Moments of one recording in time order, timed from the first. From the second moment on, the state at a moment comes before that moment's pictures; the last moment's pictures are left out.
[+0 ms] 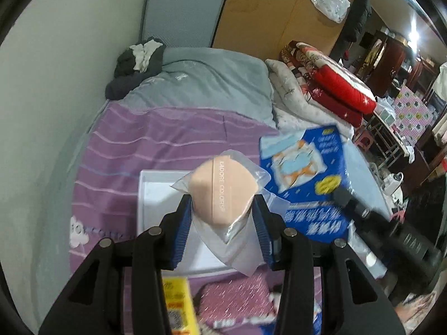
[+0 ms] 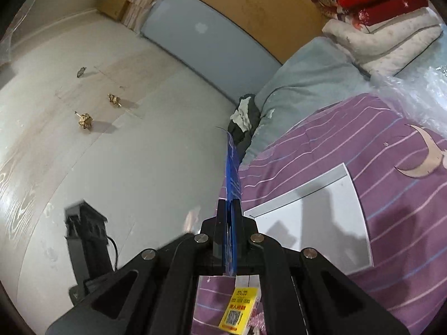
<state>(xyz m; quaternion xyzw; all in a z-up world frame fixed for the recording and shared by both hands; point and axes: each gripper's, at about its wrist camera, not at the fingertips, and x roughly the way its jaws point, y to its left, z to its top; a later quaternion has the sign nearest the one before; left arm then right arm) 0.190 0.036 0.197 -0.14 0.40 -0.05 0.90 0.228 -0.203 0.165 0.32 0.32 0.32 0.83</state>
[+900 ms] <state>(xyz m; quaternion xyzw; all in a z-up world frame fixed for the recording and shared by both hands) 0.240 -0.008 0.036 -0.03 0.51 -0.03 0.86 0.271 -0.210 0.031 0.29 0.43 0.31 0.80</state>
